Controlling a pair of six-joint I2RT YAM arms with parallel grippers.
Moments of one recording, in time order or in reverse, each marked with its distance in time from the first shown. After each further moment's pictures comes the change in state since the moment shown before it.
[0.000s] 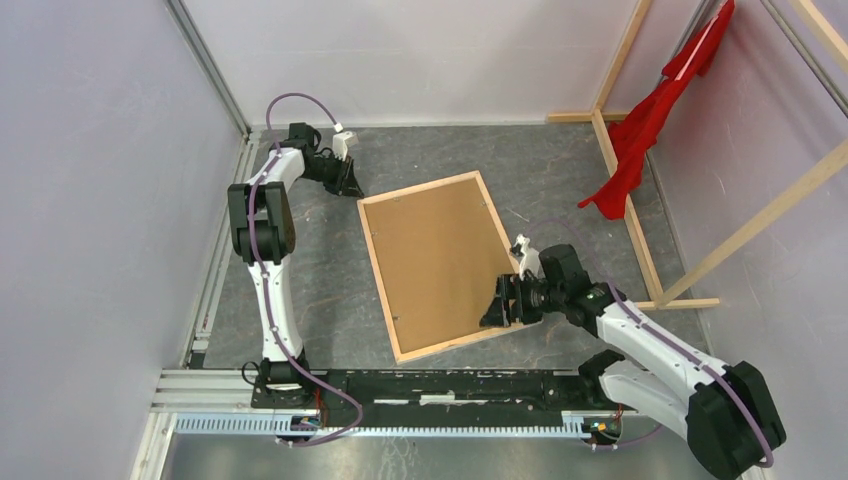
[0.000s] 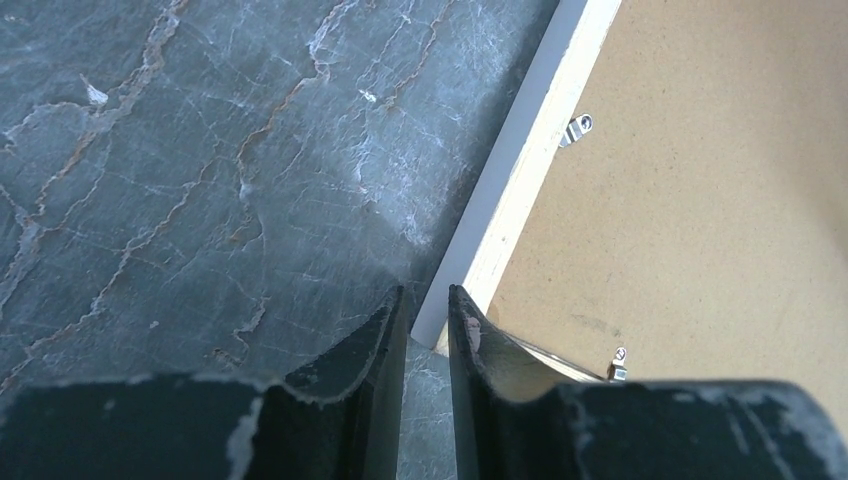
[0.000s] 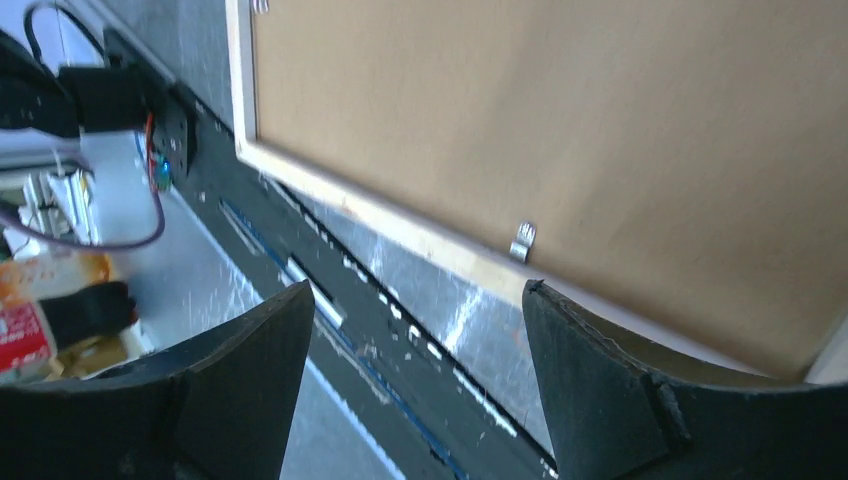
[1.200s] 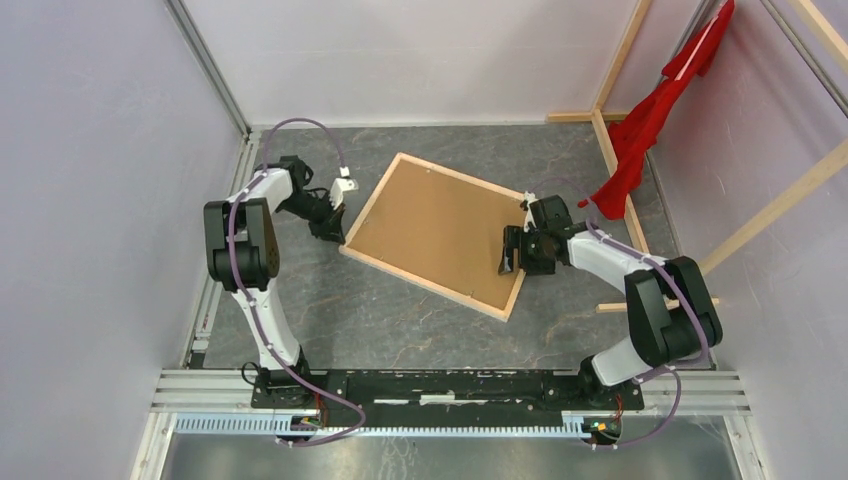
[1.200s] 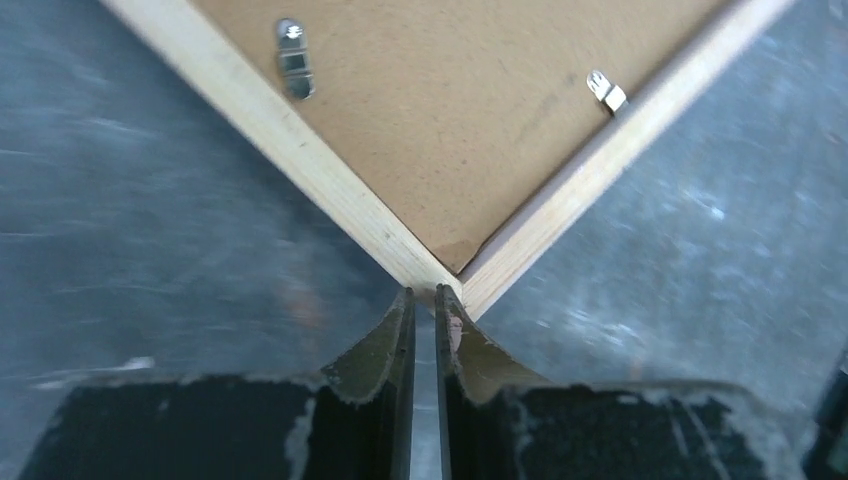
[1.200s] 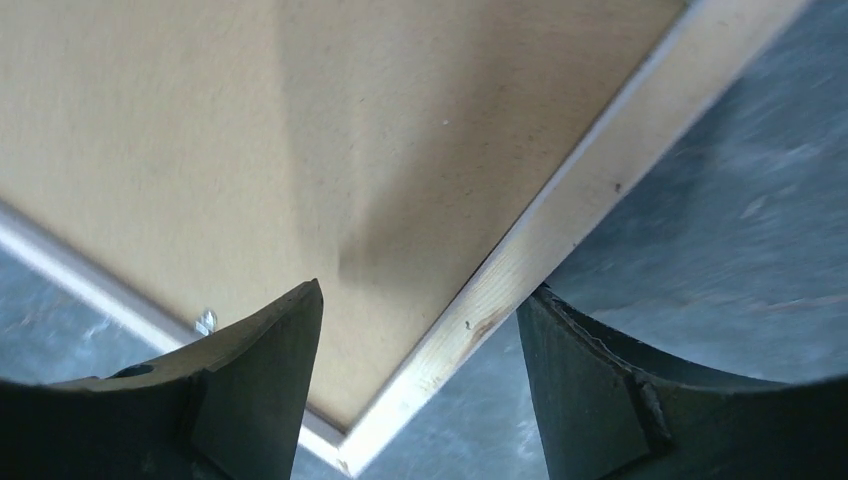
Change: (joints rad) left arm 0.012 -0.316 -0.432 -0.224 -0.117 0.574; right arm -0.174 0.536 0.338 -0.082 0.321 -0.125
